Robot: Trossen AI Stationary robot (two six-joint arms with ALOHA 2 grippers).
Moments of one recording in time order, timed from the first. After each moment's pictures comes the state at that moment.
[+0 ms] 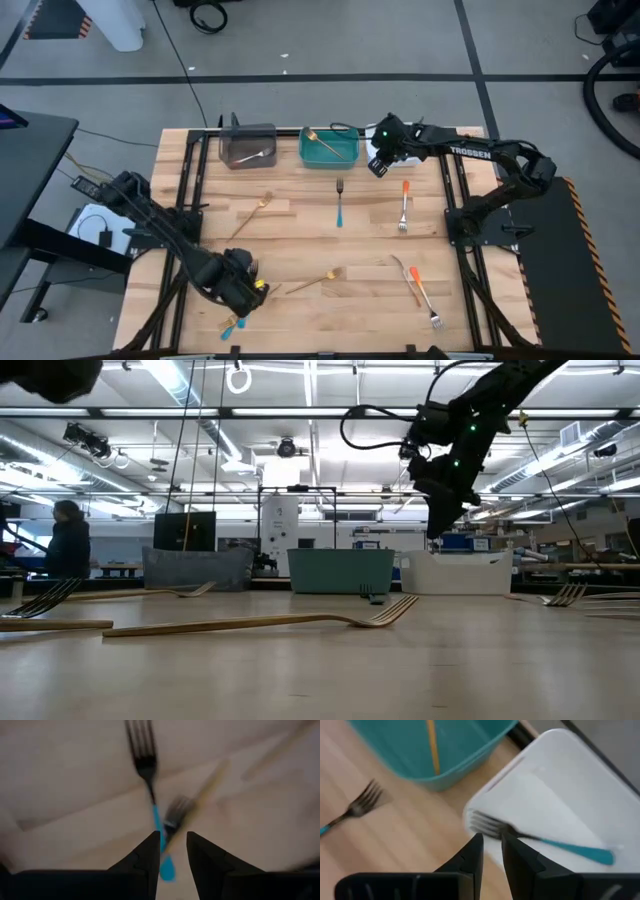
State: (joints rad) left arm -0.71 1.58 1.15 -0.97 -0.09 -1.93; right arm -0.59 1.42 0.96 -0.56 0.16 0.08
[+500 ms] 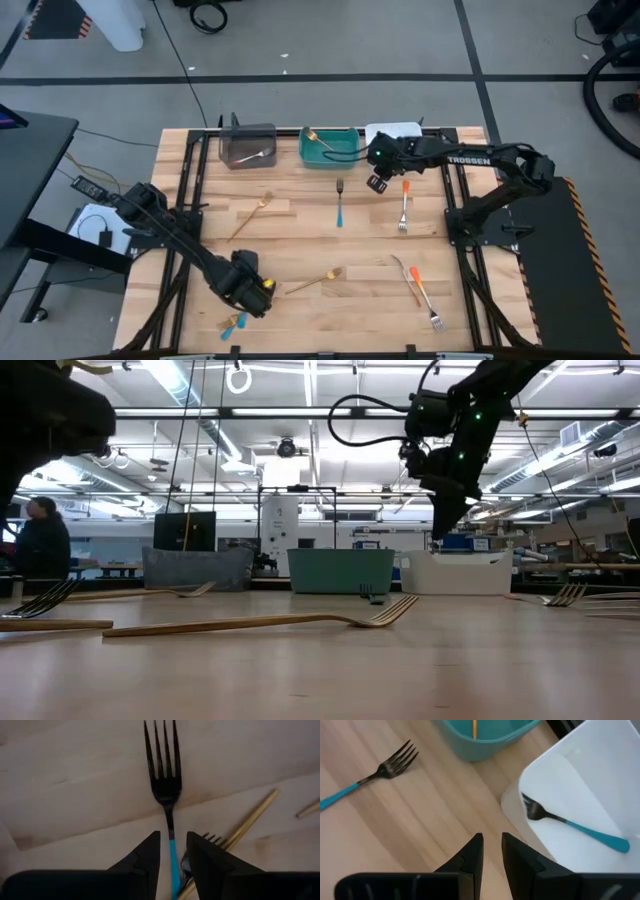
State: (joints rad) left arm -0.68 1.74 1.13 -0.95 -0.09 -1.96; right arm -0.42 1.42 0.96 -0.67 0.24 0.14
